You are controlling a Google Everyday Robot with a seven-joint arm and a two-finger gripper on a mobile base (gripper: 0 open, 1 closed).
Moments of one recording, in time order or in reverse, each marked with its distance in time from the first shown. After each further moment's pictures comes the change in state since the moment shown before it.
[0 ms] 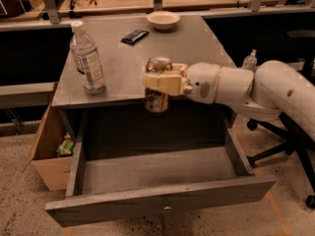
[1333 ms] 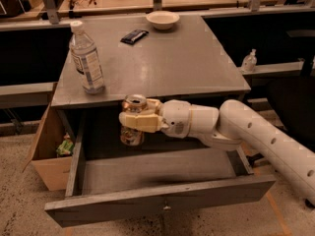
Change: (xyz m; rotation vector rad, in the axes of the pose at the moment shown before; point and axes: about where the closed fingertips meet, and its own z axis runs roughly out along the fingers) arm 0.090 0.040 0.047 -0.220 -0.067 0.027
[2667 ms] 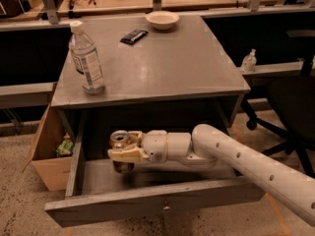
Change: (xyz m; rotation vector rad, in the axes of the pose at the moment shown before) arm 0.137 -0.028 0.034 -0.014 0.152 -0.031
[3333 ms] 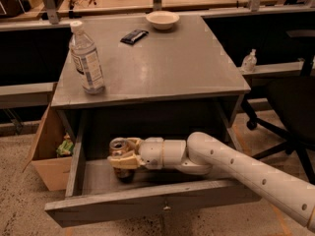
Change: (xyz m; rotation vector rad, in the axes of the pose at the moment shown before) arm 0.040 -0.017 0.010 0.051 0.036 -0.055
